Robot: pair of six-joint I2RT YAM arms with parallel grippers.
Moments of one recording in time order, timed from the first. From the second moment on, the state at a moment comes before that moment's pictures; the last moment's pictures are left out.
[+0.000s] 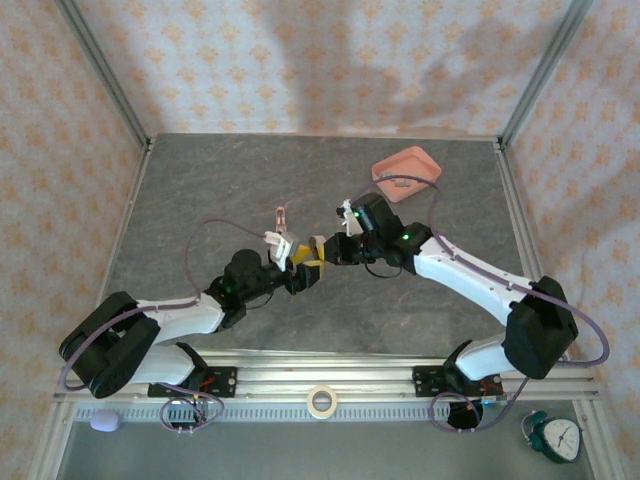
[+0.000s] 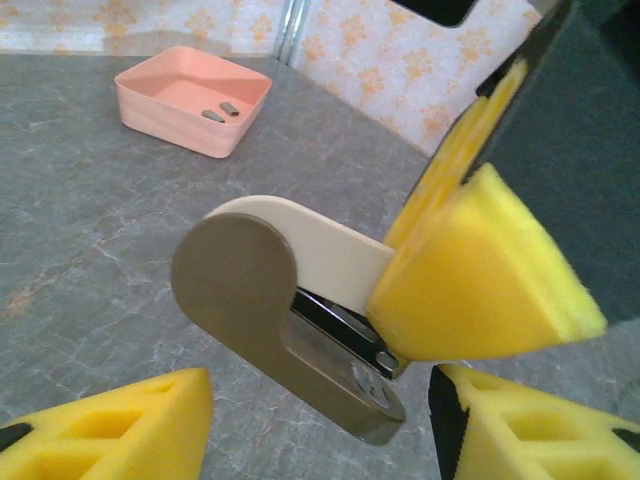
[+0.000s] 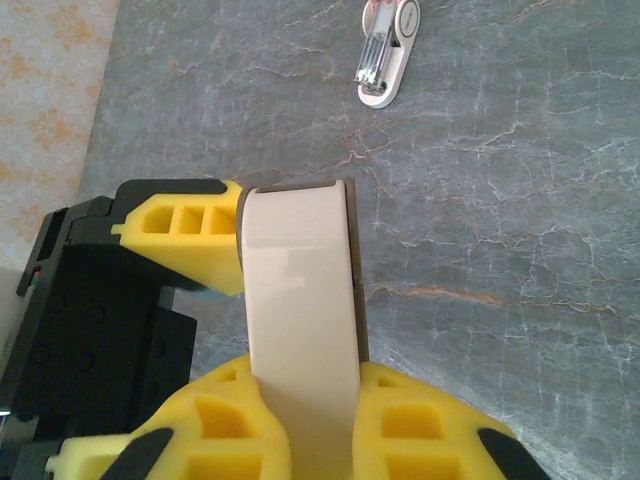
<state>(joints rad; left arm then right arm) -0.64 1.31 0.34 0.76 0.26 -0.27 0.71 1.40 1.04 -0.46 -0.37 0.61</state>
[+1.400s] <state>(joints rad) -0.64 1.18 0.36 0.50 0.29 -0.01 0.69 1.39 1.11 -0.61 -0.39 0.63</state>
